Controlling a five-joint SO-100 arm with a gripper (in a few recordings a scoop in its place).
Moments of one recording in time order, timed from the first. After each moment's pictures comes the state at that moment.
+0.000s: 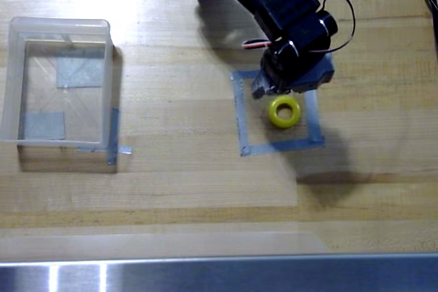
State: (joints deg) arm -31.6 82.4 87.8 82.1 112.6
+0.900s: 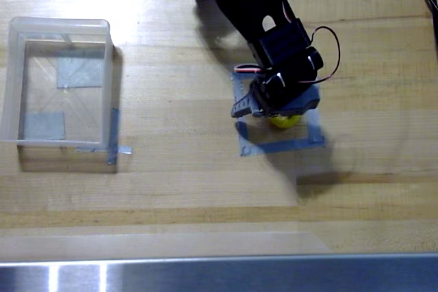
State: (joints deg) arm -27.3 74.1 94.7 67.2 112.7
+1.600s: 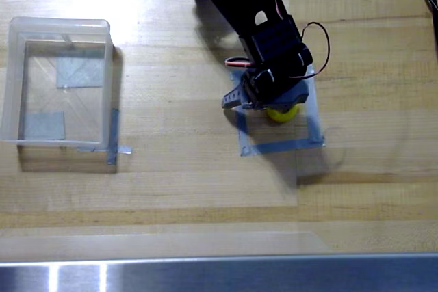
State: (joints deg) arm -26.1 77.3 102.5 64.7 113.0
